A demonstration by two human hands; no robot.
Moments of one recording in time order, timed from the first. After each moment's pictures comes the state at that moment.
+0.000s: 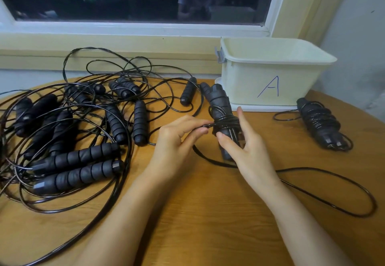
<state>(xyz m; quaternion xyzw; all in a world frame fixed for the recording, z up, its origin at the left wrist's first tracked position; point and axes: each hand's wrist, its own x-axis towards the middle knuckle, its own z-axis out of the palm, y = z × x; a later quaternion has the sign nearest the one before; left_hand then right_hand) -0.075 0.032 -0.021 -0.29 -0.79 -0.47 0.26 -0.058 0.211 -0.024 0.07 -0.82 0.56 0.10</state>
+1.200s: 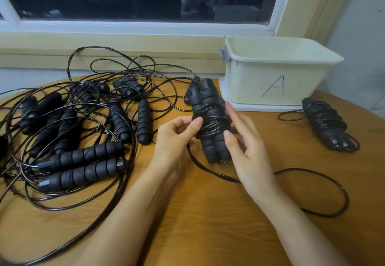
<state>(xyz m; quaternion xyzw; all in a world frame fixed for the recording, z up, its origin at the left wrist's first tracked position) -0.069 0.039 -0.016 -0.02 -0.66 -0.75 0.06 -0.046 0.197 -0.018 0.19 -0.79 0.55 0.19</state>
